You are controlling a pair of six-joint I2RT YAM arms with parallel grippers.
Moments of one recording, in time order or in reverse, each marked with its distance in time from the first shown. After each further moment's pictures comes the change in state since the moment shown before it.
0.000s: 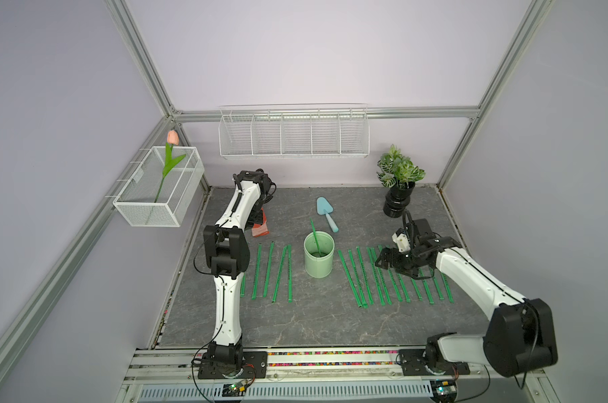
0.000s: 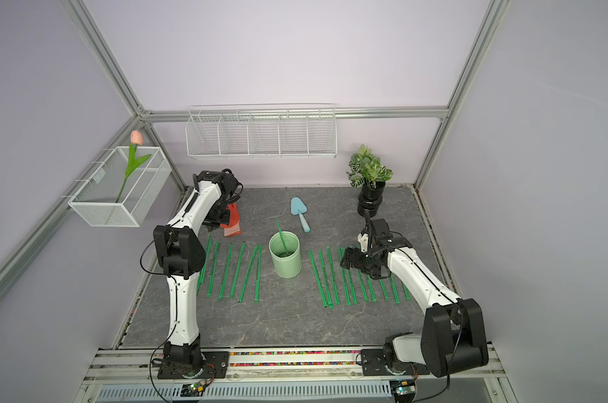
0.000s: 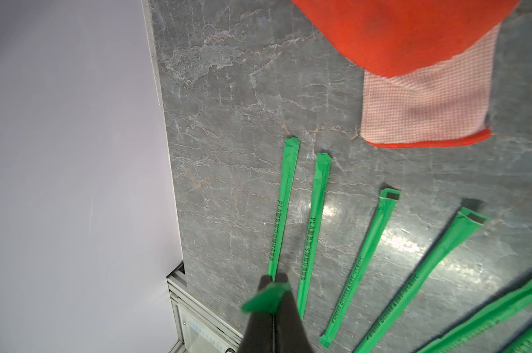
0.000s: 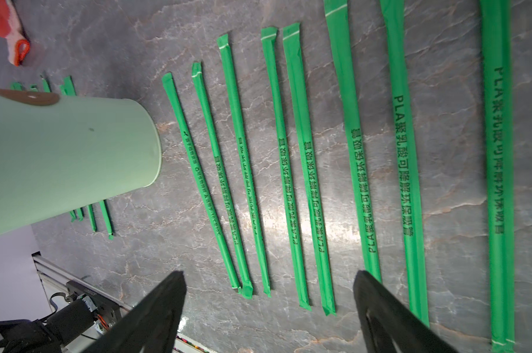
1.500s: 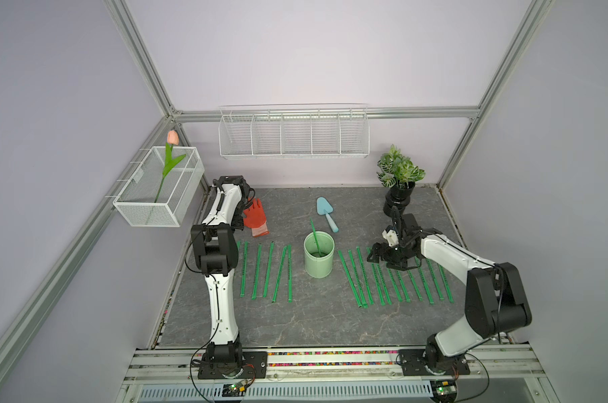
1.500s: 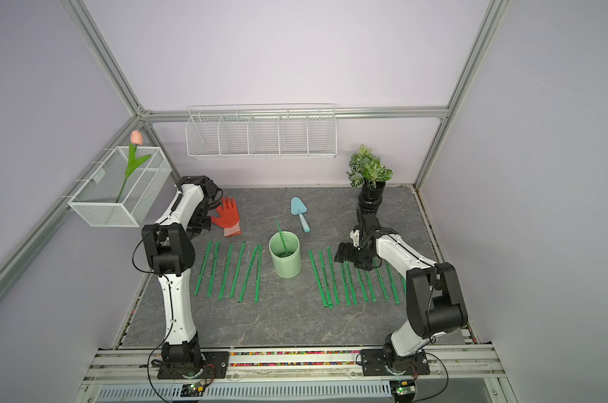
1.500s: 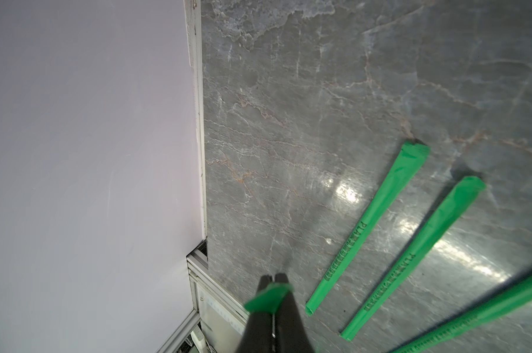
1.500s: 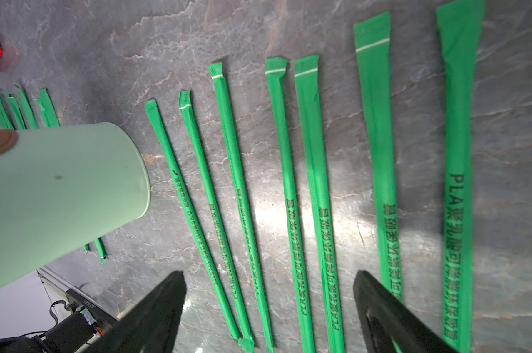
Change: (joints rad) left arm 0.161 0.041 -0.053 -0.007 -0.052 0.031; right arm 0.008 0.233 0.087 0.104 -0.041 -0.014
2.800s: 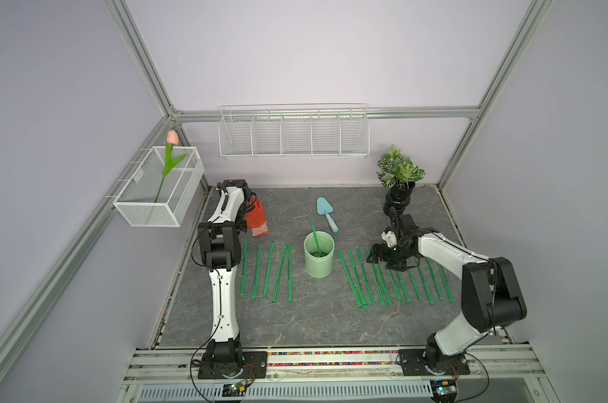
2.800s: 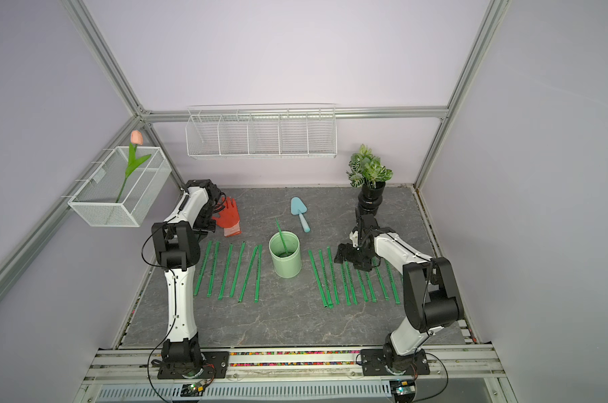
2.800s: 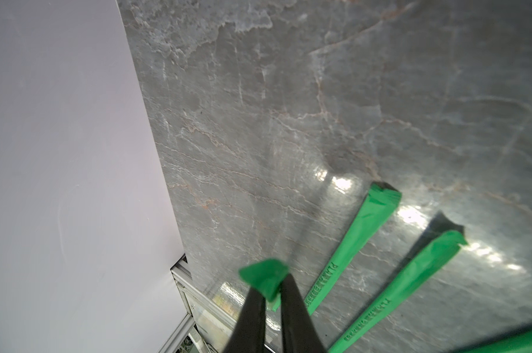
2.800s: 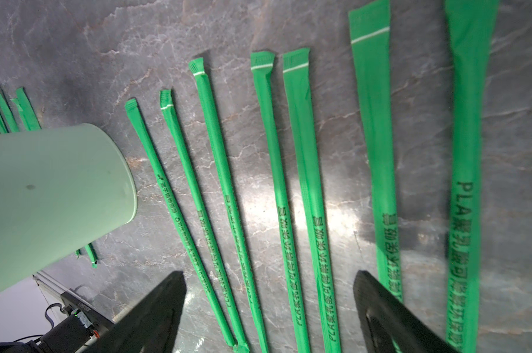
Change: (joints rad) left arm 0.009 0.137 0.088 0.001 0.061 0.031; right arm 0.000 0.046 0.006 -0.001 0.005 0.000
